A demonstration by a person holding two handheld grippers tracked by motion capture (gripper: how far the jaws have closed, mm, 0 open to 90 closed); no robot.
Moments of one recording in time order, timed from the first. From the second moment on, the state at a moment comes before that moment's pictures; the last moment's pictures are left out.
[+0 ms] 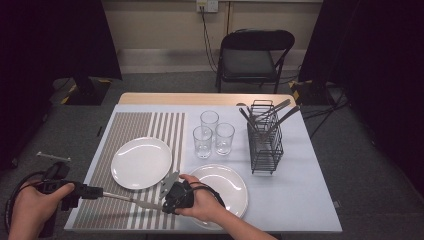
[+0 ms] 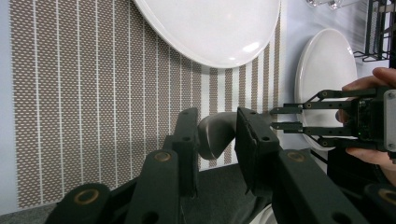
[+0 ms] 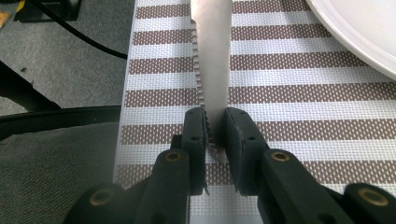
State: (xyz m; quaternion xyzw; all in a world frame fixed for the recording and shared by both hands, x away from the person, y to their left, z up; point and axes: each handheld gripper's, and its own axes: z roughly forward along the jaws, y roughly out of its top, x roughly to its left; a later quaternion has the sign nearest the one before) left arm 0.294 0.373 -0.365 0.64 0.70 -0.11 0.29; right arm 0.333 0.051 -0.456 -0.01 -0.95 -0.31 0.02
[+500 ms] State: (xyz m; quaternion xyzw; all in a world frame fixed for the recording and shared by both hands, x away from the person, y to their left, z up) left arm 0.294 0.375 -0.371 0.64 0.70 -0.11 0.29; right arm 0.333 0.051 -0.457 -0.01 -0.95 -0.31 0.02
